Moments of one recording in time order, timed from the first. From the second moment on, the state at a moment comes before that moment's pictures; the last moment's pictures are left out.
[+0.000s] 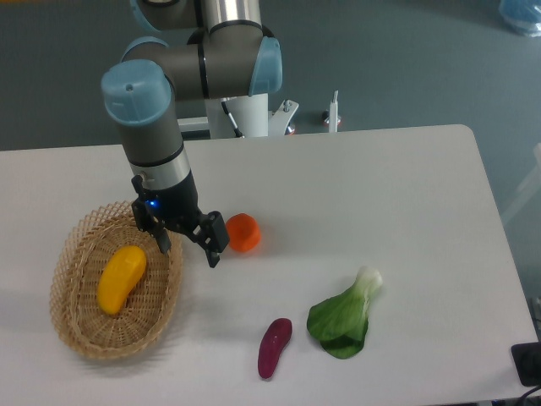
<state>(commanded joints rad) 2.09 -1.79 -1.75 -0.79 1.65 0.56</state>
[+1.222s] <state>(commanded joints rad) 2.02 -1.81 -1.84 -0.79 1.61 0.44</state>
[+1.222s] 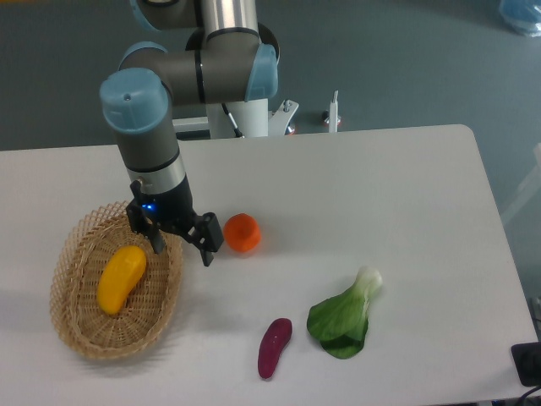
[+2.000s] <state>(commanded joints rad) 1.92 -1.94 -1.85 -0.78 1.57 0.36</state>
